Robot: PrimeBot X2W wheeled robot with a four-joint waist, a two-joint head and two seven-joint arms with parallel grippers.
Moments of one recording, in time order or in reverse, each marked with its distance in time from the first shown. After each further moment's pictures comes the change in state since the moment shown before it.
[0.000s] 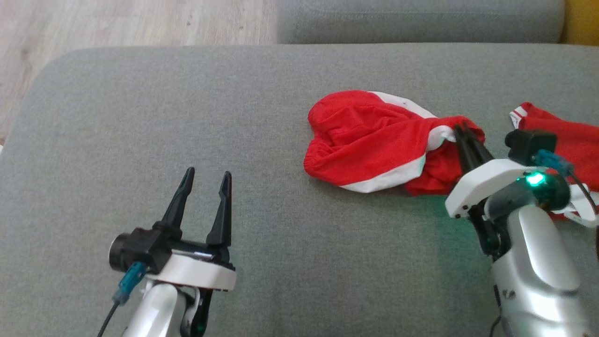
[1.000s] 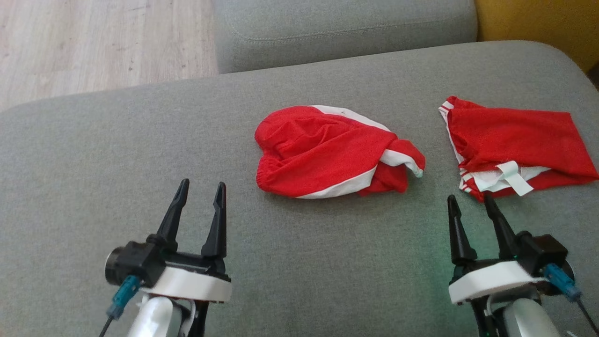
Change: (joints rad) left arm 0.049 -0.020 0.048 -0.020 0.020 -0.026 0.000; right arm 0.347 0.011 0.003 -0.123 -0.062 0.000 -0.349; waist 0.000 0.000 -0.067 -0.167
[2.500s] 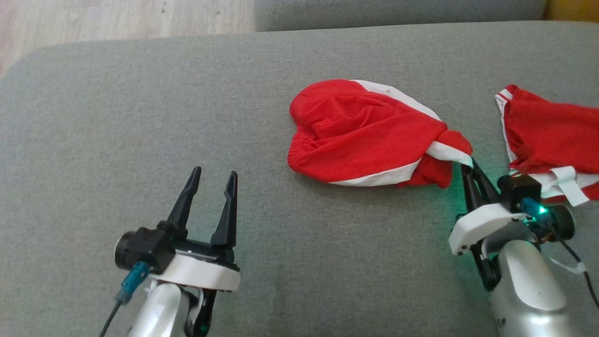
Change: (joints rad) left arm -0.054 -0.019 -0.015 0.032 0.015 -0.025 0.000; right arm -0.326 0.001 -0.095 0.385 -0.255 0.000 0.032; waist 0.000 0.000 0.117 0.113
